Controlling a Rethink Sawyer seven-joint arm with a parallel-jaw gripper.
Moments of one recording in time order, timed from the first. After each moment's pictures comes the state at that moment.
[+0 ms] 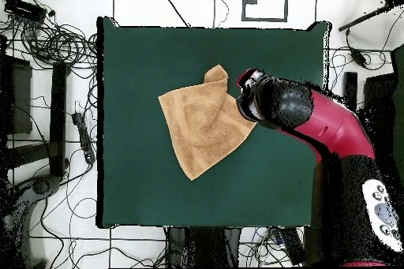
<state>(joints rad) -0.42 -0.67 0.11 1.50 0.05 0.57 2.02</state>
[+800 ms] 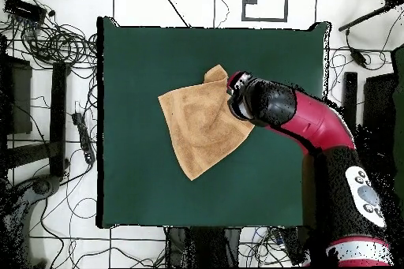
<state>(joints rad) -0.43 -0.60 0.15 1.50 0.04 0.52 2.02</state>
